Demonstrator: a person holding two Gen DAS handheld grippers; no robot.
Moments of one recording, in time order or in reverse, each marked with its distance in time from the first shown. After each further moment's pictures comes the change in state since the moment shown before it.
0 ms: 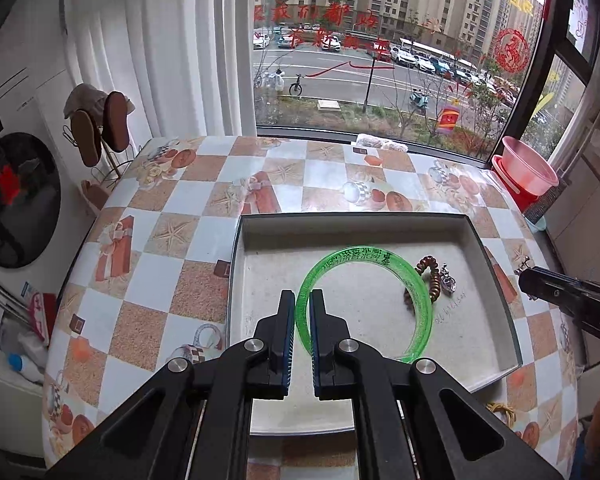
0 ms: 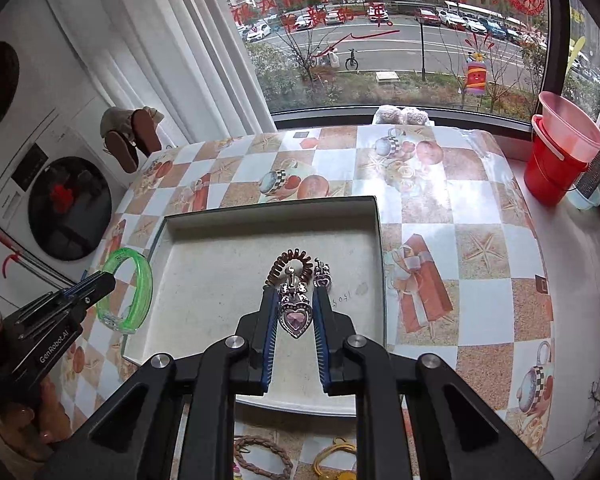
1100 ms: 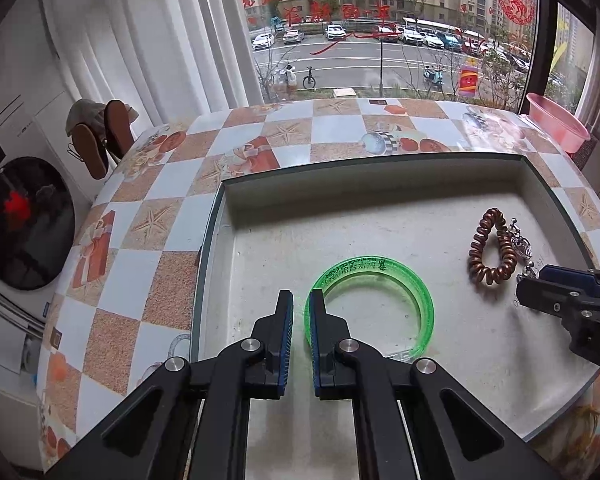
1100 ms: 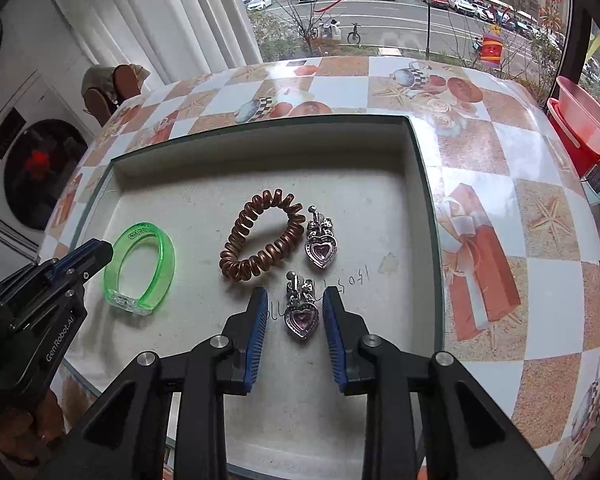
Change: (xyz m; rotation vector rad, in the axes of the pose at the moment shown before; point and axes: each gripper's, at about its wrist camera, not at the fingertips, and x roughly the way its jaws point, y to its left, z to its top) left arm 0.072 -0.017 -0.023 0.103 0.011 0.133; right arm 0.095 -0.008 -0.026 -0.030 0.102 -0.032
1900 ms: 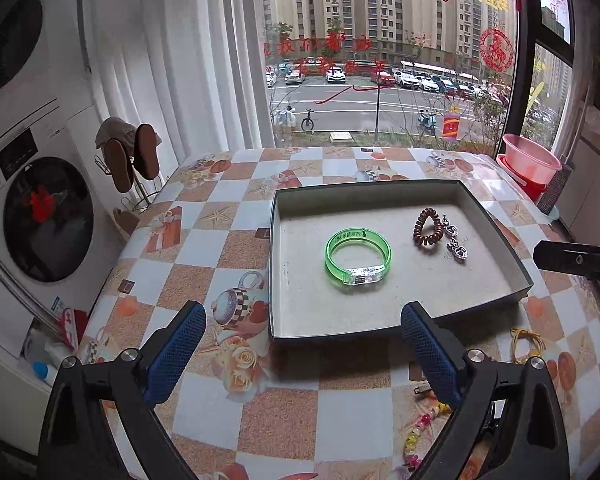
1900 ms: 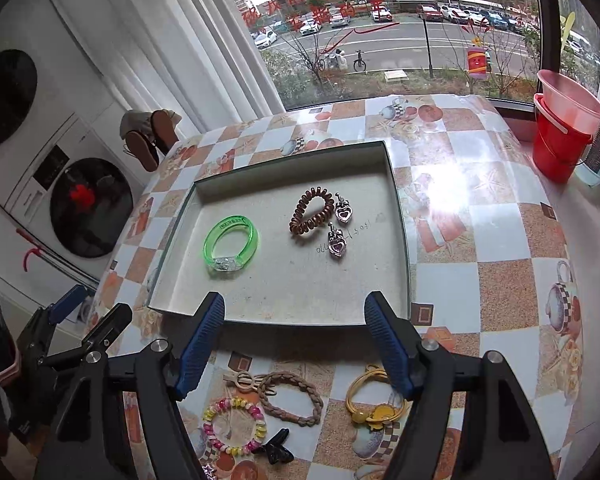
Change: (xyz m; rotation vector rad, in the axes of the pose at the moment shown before) left arm -0.137 0.036 -0.075 -0.039 -0.170 -0.040; right arm -0.128 0.014 -0.066 0.069 -0.149 0.107
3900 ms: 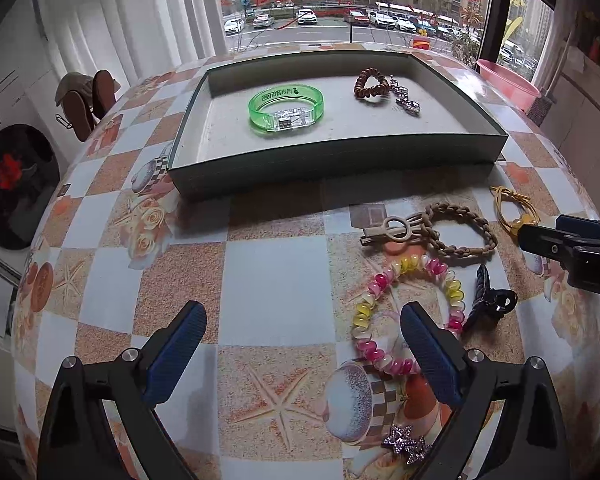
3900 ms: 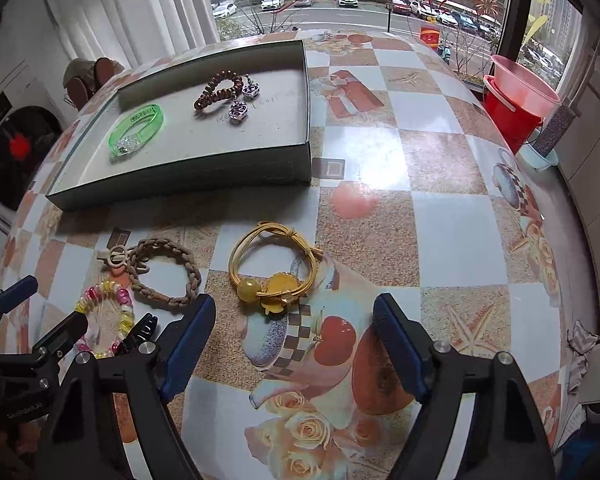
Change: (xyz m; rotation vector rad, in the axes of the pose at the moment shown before) left arm 0.029 -0.055 -0.091 0.081 0.242 -0.074; right arm 0.029 -0.044 -0.097 -0.036 0.110 -0.263
